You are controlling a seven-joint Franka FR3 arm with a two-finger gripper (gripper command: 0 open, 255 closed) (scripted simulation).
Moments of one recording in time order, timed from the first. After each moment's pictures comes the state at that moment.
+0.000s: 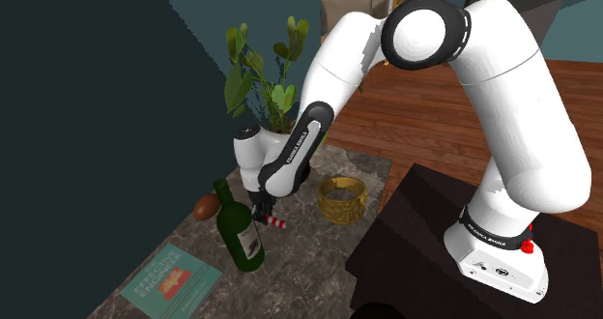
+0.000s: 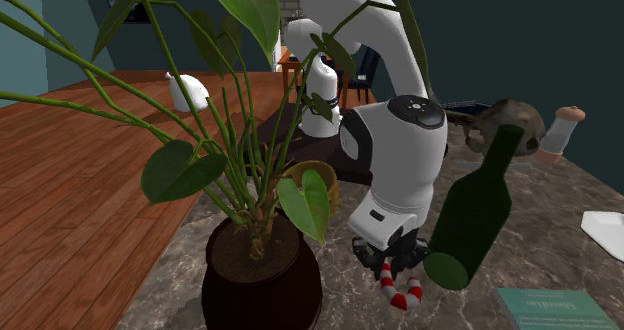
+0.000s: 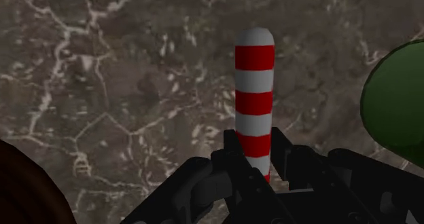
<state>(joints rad) 0.13 0.67 0.32 -1.97 -0.30 2.60 0.41</state>
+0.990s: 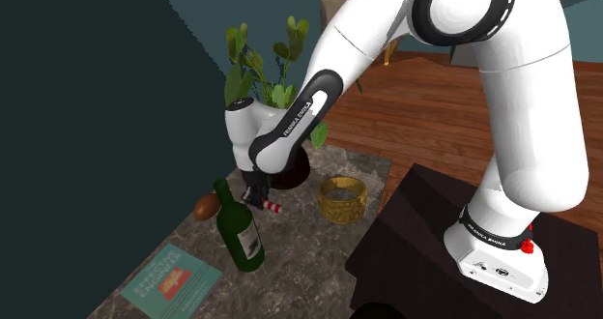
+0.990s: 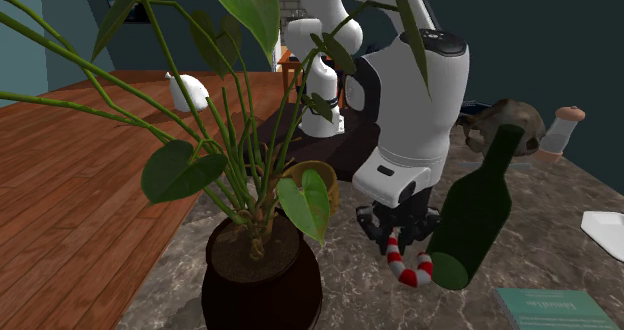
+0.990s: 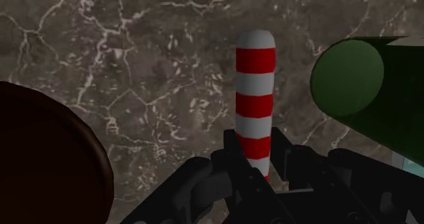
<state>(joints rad) 0.08 0.51 0.38 -2.00 -0.23 2.47 0.37</state>
